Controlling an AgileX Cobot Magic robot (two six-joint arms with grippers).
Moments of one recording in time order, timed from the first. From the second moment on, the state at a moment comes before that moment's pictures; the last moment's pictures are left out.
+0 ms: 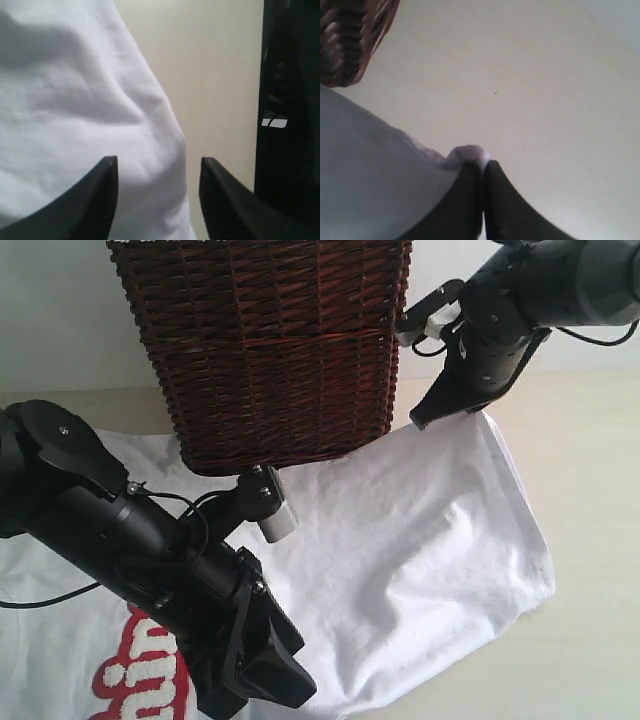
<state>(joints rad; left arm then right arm) -0.61 1.71 -0.86 -1.06 0.83 1.41 0.36 2.01 -1.50 -0.55 0.71 0.18</state>
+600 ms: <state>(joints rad) -0.62 1.74 -0.86 -1.06 0.89 1.44 0.36 1.69 -1.50 -0.32 0.70 0.08</state>
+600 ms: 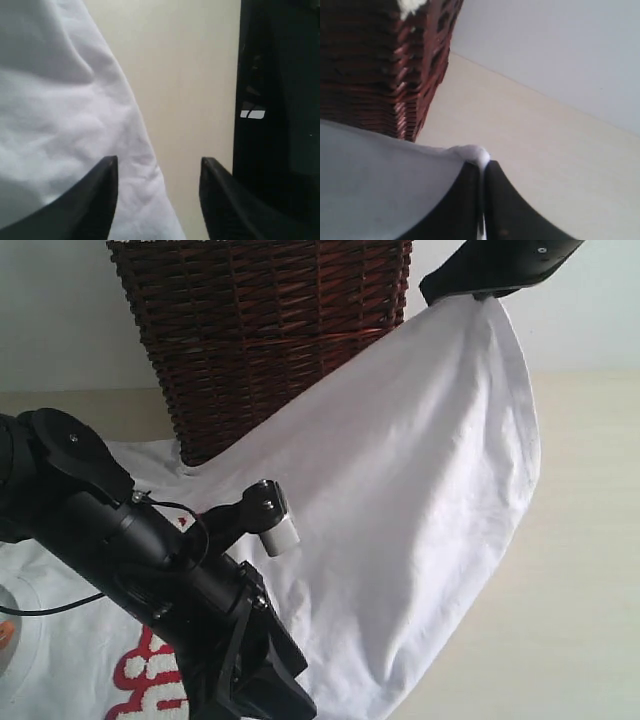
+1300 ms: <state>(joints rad) -0.64 1.74 -0.85 -1.06 0.90 1.45 0.29 1.85 -1.46 -0.39 1.10 0.21</state>
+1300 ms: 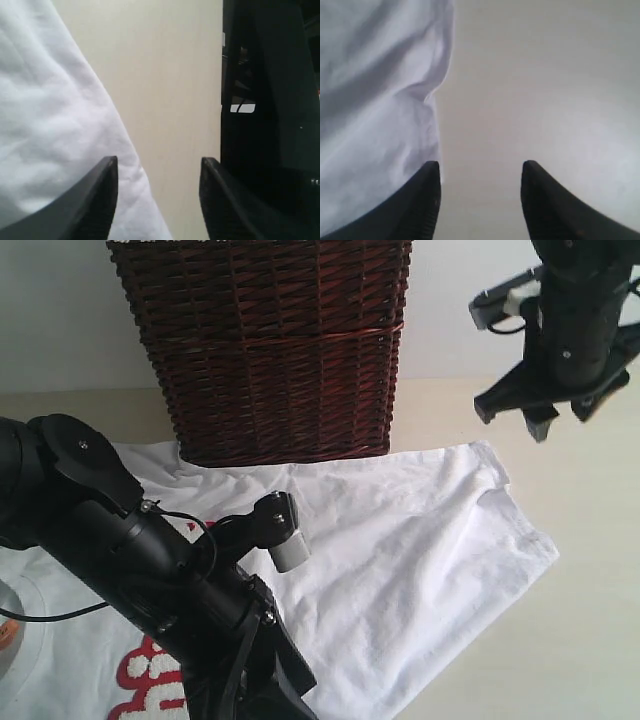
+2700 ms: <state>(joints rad) -0.64 1.74 -0.85 -1.12 0.98 1.46 0.18 1.82 -1.25 0.41 0.80 -0.23</state>
